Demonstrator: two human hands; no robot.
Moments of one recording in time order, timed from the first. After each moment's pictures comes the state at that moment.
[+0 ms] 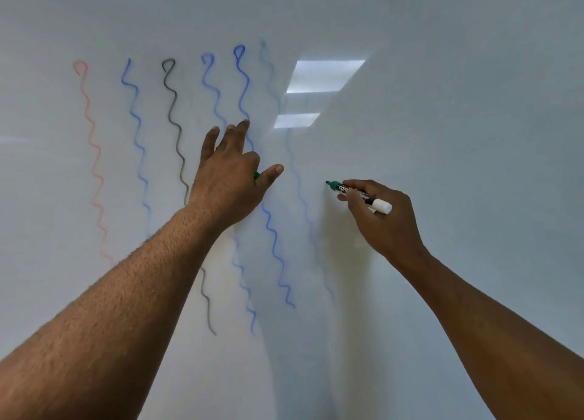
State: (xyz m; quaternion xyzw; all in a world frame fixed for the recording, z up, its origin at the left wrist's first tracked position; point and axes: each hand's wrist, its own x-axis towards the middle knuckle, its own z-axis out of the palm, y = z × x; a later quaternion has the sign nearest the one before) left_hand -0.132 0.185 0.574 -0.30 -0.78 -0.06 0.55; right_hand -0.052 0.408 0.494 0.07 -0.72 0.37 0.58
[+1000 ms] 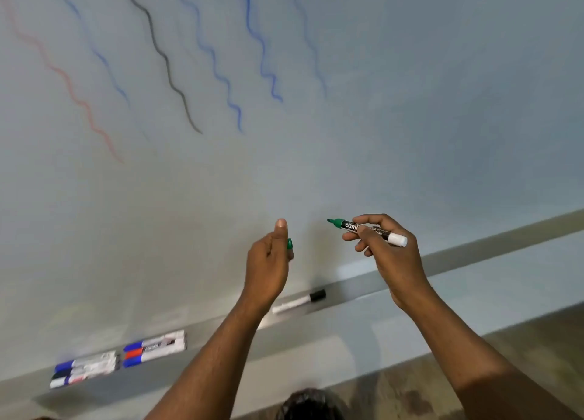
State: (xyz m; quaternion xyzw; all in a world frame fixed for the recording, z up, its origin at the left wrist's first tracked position) left_hand -0.027 0.173 0.209 -0.15 -0.81 -0.57 0.01; right_hand 0.051 0.345 0.198 -0.14 -0.67 0.68 0.26
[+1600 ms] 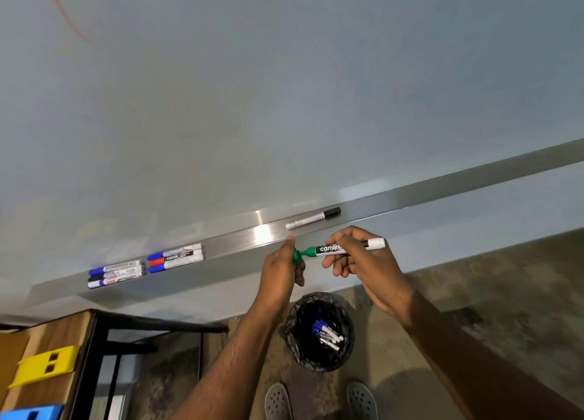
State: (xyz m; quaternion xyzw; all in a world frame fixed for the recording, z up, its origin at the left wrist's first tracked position) left_hand 0.034 0.119 0.086 0.08 -0.76 -0.61 -0.19; right_hand 0.090 0.264 0.096 -0.14 -0.60 0.78 0.03
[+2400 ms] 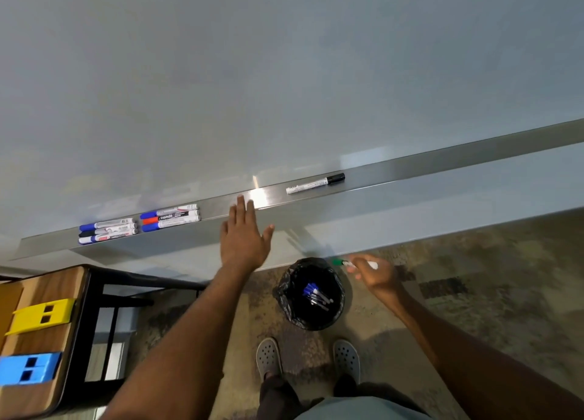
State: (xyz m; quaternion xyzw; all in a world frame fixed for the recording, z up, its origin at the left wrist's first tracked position) left_hand -0.024 0.044 -0.002 -0.10 -0.99 -0.04 -0.10; right_hand 0.117 0.276 -0.061 -0.30 -0.73 0.61 -0.06
